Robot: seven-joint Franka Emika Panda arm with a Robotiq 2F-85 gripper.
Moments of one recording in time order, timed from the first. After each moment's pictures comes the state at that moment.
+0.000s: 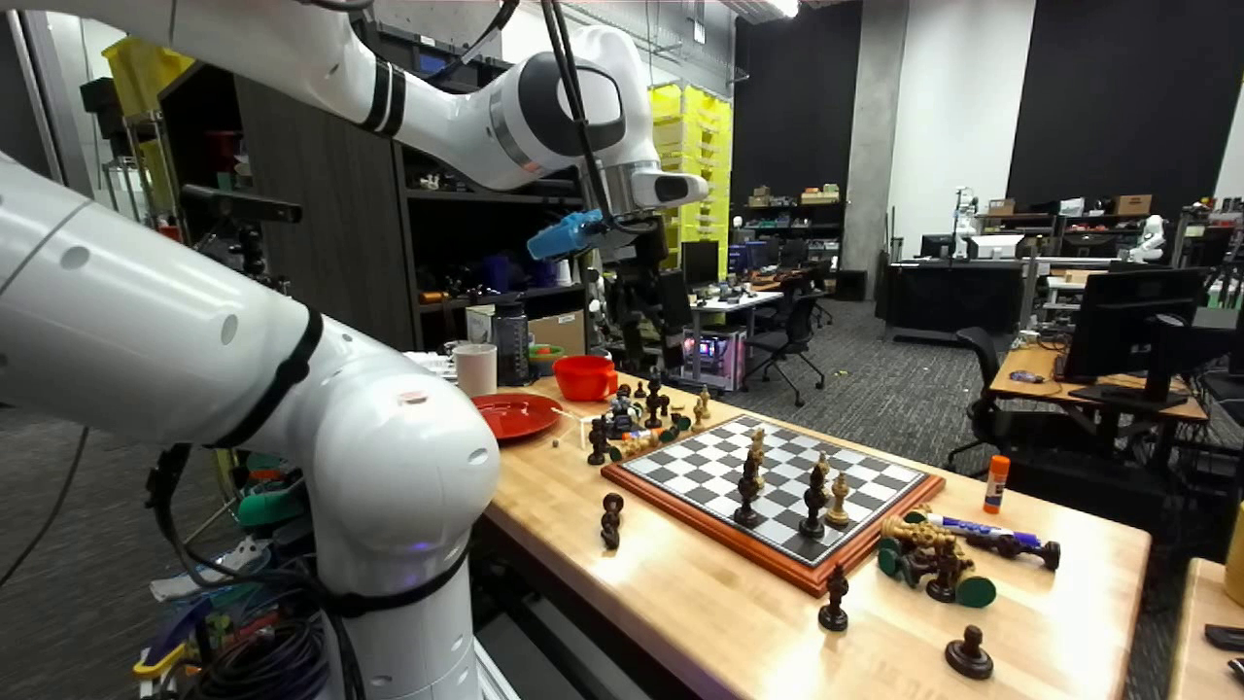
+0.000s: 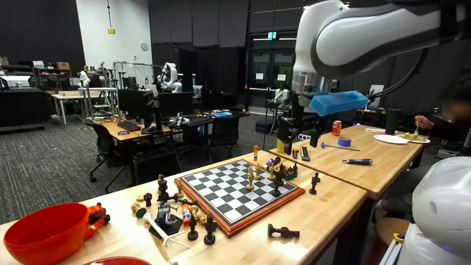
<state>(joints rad) -0.05 -0.95 0.17 -2.72 -0.02 1.90 0.33</state>
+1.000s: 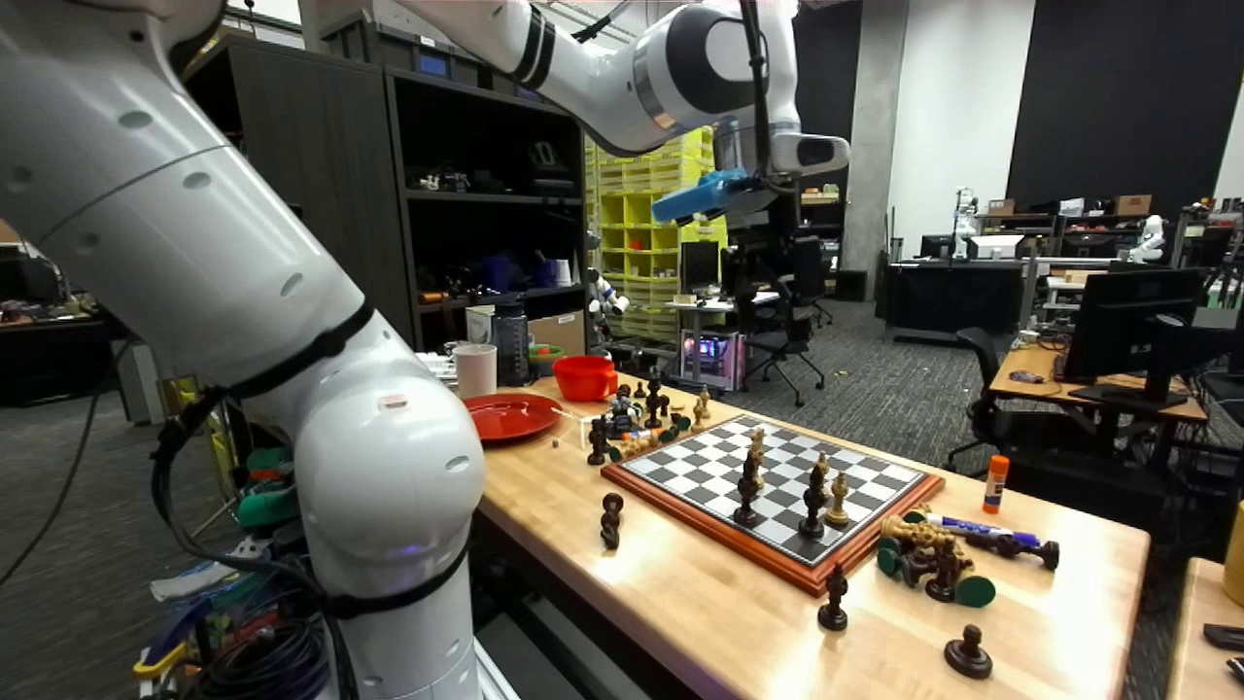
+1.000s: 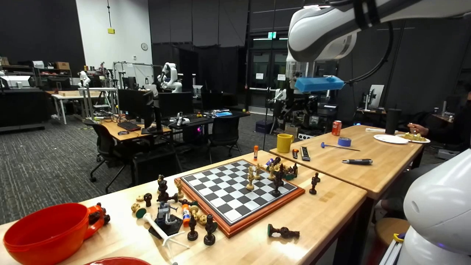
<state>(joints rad) -0.17 -0.58 0.01 -2.42 -0.11 1.93 0.26</state>
